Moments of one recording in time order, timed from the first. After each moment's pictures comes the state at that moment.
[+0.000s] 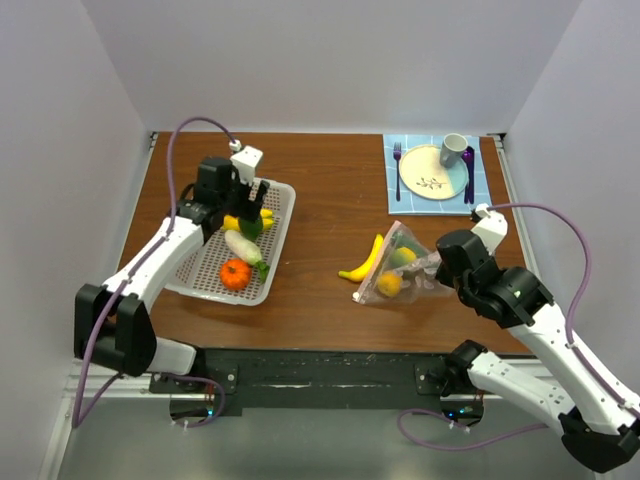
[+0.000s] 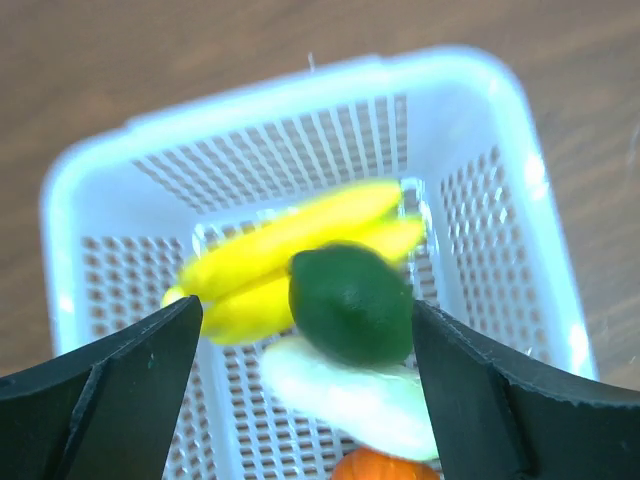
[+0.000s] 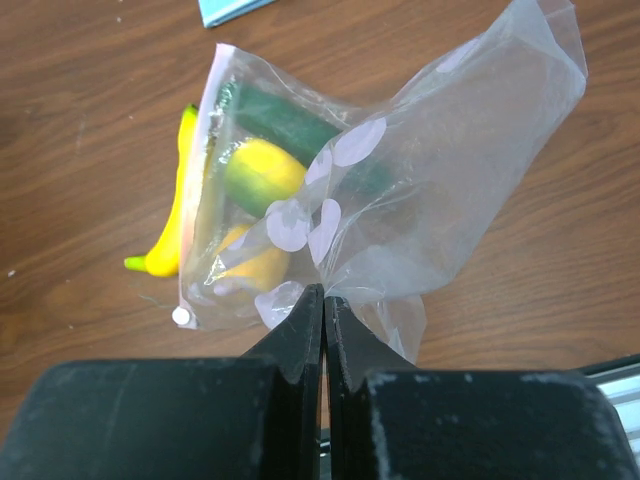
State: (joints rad) left arm -0.28 1.38 1.08 -0.29 -0.04 0.18; right arm 0.66 0.78 1.00 -1.10 0.64 0.83
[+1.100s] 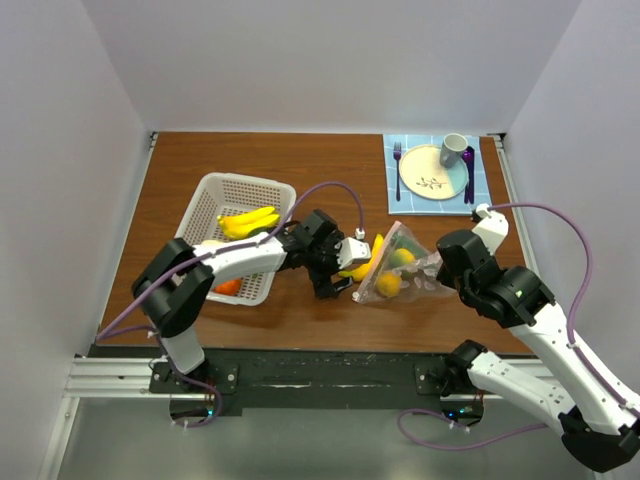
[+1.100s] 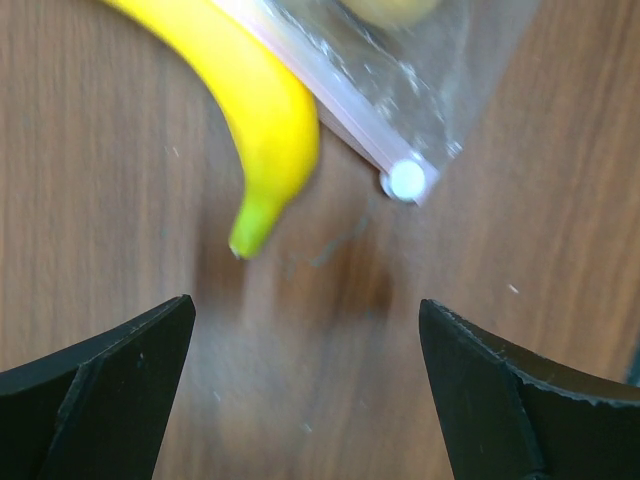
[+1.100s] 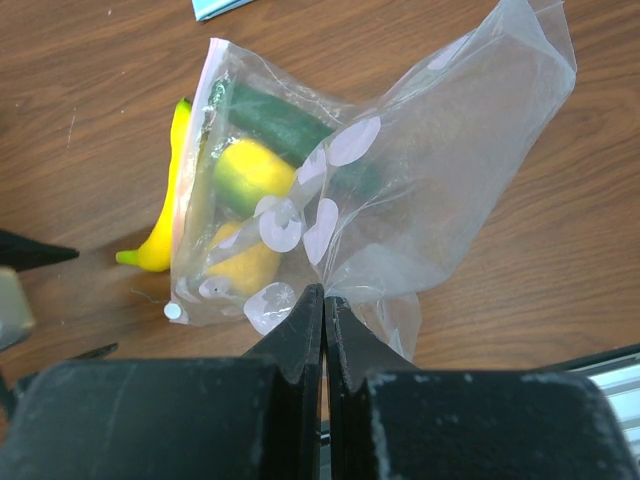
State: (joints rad) left arm -0.82 1.74 1.10 -0.34 0.36 0.45; right arm 0.66 0.78 1.02 -1.13 0.64 0.83
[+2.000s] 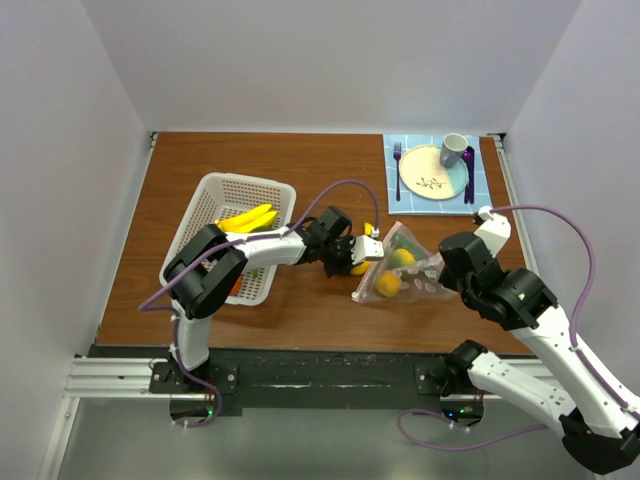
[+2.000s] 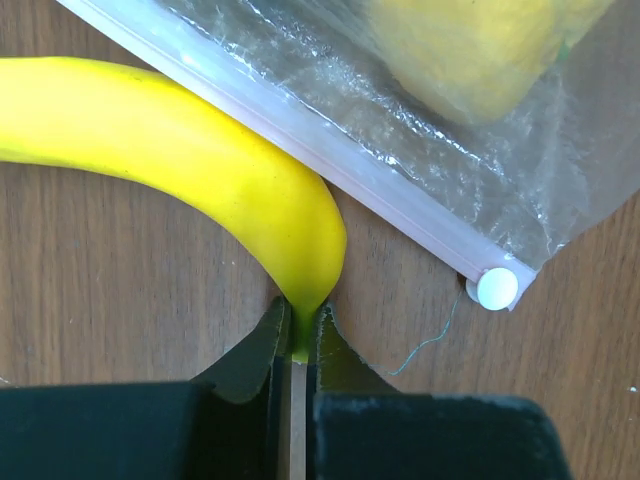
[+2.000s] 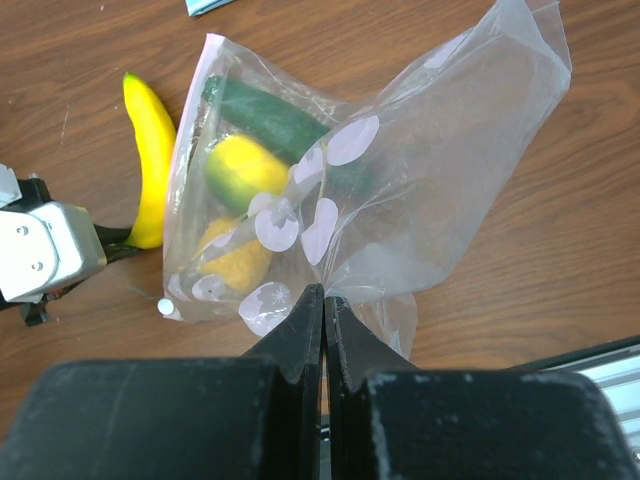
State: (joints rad) left arm -0.82 1.95 1.22 -0.22 0.38 0.55; right arm 0.66 0.77 1.02 -1.15 0.64 0.84
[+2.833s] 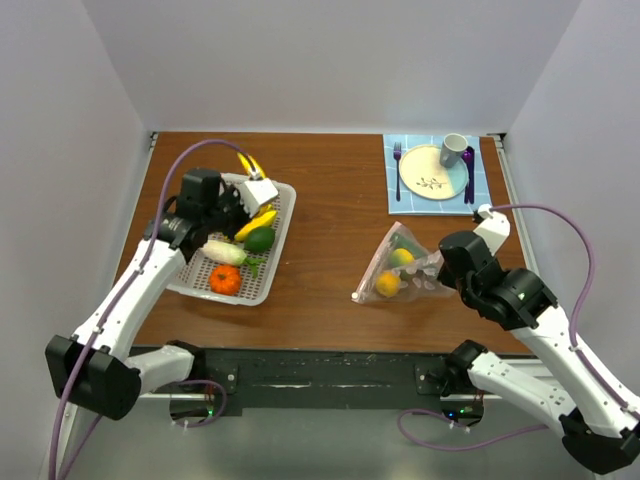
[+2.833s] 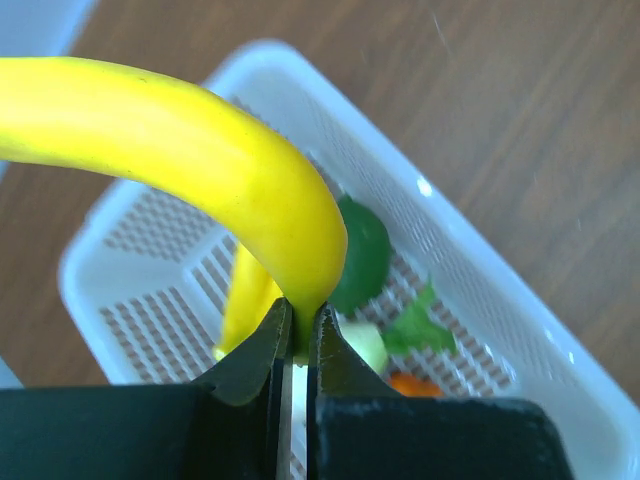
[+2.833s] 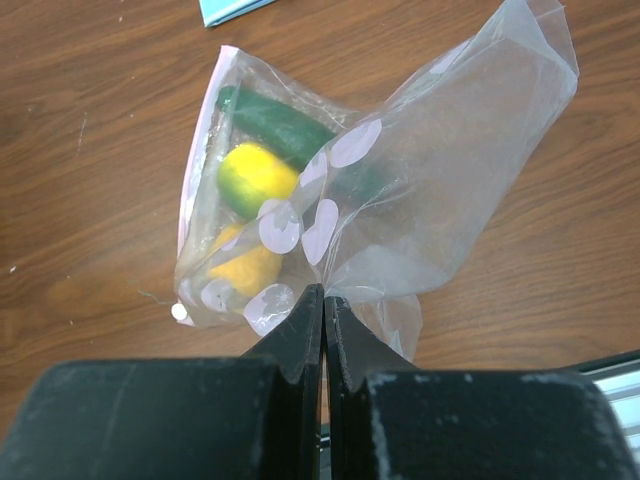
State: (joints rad) left arm -0.32 1.18 1.11 -0.59 0.26 0.60; right arm 0.66 0.77 1.02 -1.12 0.64 0.83
